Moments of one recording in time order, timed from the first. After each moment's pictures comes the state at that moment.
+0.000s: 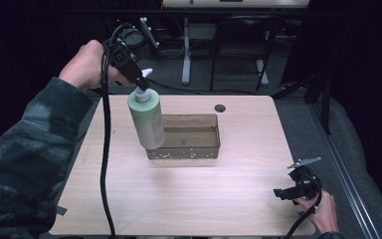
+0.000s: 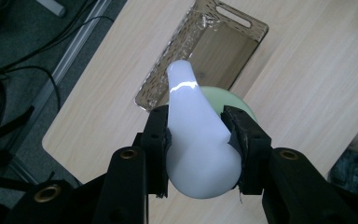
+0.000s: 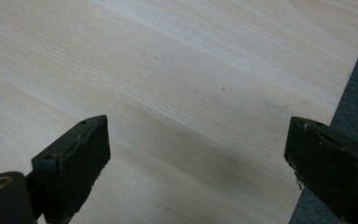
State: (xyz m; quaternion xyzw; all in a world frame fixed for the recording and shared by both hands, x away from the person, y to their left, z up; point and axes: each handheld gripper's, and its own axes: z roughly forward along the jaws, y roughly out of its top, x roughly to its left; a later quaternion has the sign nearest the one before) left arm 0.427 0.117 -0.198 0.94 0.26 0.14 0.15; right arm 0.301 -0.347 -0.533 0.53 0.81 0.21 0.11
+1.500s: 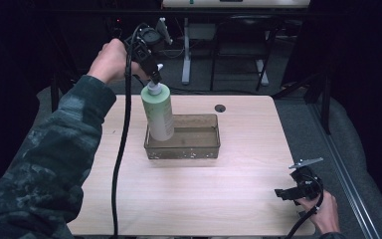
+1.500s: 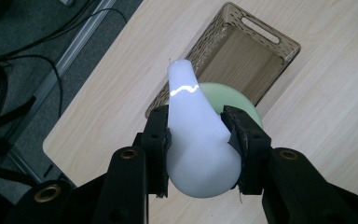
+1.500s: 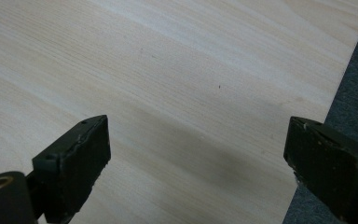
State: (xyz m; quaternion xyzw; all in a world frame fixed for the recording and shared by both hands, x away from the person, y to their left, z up) left arm 0.476 0.095 -0.222 0.94 0.29 0.14 0.14; right arm 0.298 -0.350 -0.532 0.53 0.81 0.21 0.11
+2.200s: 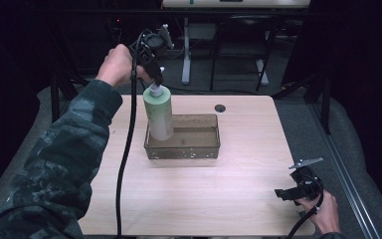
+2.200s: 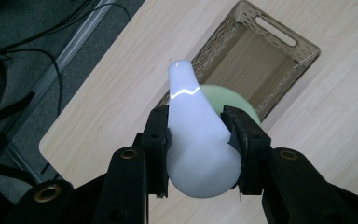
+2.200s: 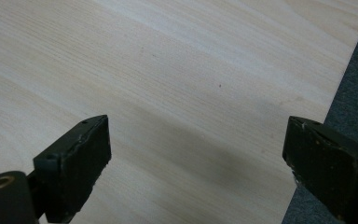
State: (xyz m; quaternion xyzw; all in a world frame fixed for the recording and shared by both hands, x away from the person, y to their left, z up) left arm 0.495 0.093 -0.246 0.93 0.30 0.14 0.14; right arm 0.298 -0.349 -0.532 0.53 0.81 0.21 0.11
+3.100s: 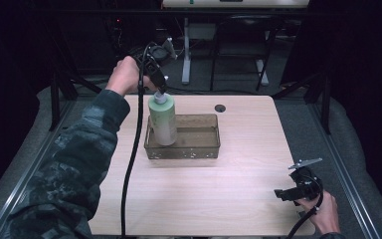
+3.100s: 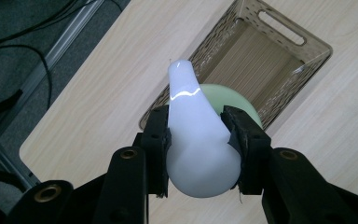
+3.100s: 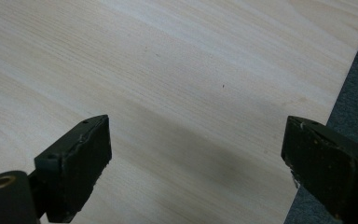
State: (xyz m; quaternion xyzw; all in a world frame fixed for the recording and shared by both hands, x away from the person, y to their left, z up) left arm 0.507 0.087 -0.283 0.93 0.31 0.13 0.14; right arm 0.297 -0.347 -0.531 0.53 0.82 0.20 0.11
